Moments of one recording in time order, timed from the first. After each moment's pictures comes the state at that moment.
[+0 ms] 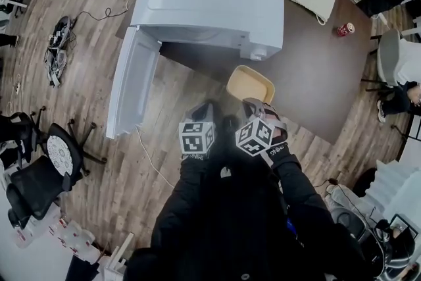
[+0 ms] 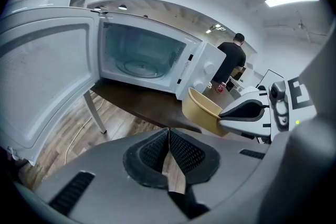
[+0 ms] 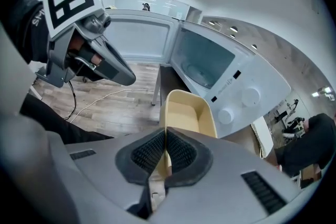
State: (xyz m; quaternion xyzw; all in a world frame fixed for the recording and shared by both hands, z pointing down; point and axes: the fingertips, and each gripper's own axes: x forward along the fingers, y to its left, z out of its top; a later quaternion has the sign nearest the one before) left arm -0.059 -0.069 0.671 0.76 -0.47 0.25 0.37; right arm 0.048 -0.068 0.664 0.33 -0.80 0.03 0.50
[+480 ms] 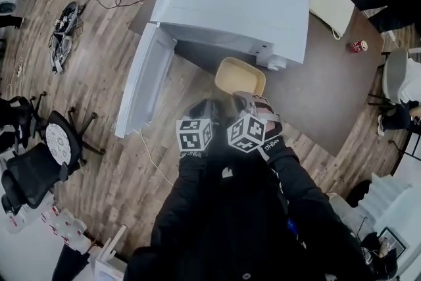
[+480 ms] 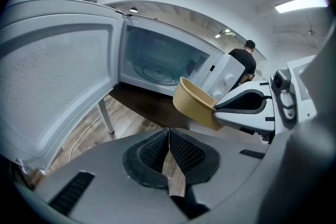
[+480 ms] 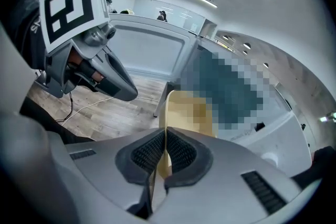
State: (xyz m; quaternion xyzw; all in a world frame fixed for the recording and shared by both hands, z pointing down) left arm -0.113 -0.098 0.670 0.73 -0.51 0.23 0.39; right arm -0.035 -0.117 0.645 0.27 -0.83 -0.04 0.49
